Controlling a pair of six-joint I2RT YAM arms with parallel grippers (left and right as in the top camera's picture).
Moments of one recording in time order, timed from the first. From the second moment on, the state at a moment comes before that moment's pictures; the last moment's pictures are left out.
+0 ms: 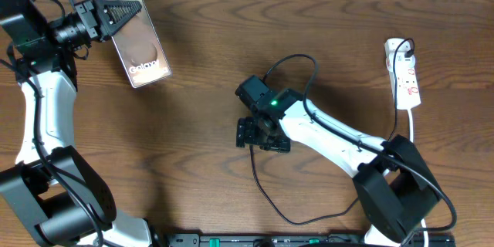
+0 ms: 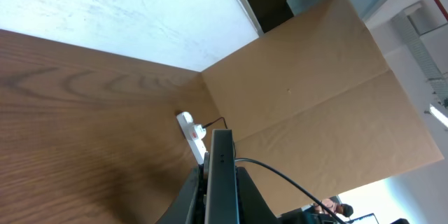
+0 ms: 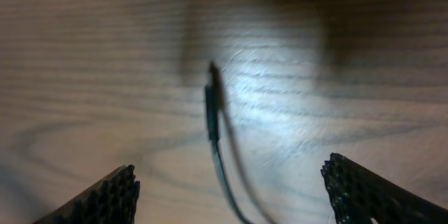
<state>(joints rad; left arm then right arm) 0.39 1.73 1.34 0.26 1.49 -0.87 0.75 1.86 1.26 -0.84 -0.18 0.86</state>
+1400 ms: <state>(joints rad) 0.39 1.73 1.34 0.26 1.49 -0.87 0.75 1.97 1.27 -0.85 -0.13 0.89</state>
